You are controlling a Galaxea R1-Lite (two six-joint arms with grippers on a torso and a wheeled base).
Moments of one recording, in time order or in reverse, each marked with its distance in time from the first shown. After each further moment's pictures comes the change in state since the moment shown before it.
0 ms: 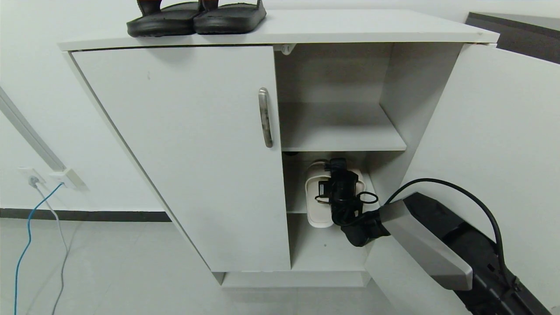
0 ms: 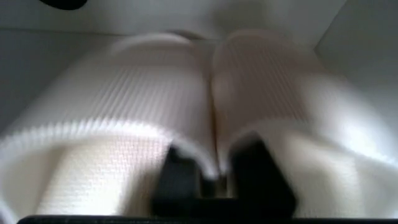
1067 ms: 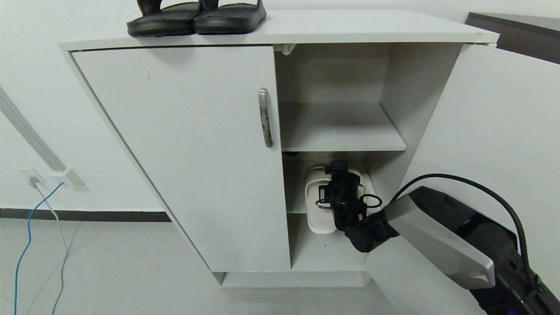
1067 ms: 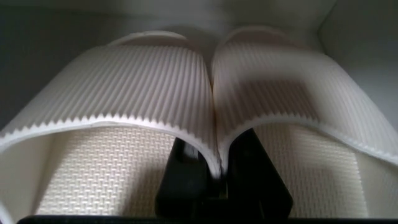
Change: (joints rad) left arm 0.000 0.000 0.000 0.000 -0.002 0.000; right arm 0.025 -0.109 0.199 -0.019 0.008 0.038
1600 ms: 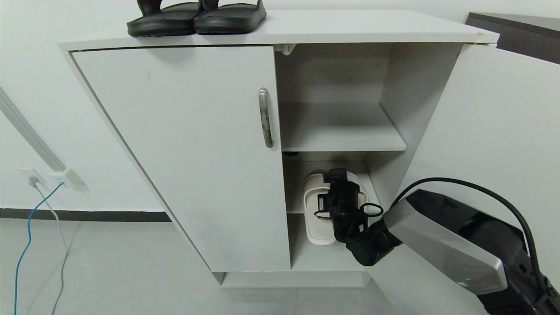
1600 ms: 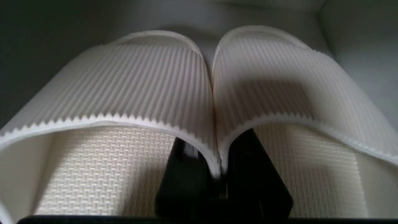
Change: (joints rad) left arm 0.000 0.000 0.000 0.000 0.000 -0.001; right arm 0.040 -0.047 0.164 -0.091 -0.033 0.000
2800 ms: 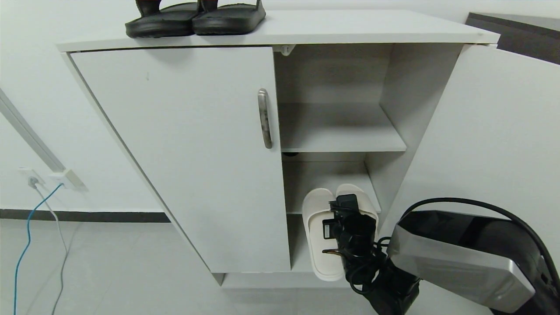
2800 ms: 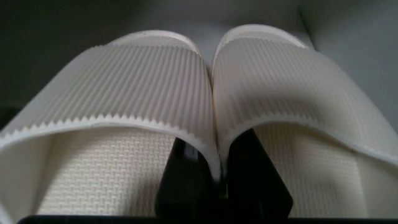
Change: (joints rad) left arm 0.000 0.000 0.000 0.001 -0.004 0.002; right arm 0.096 -0.082 0.484 -0.488 -0.056 -0.049
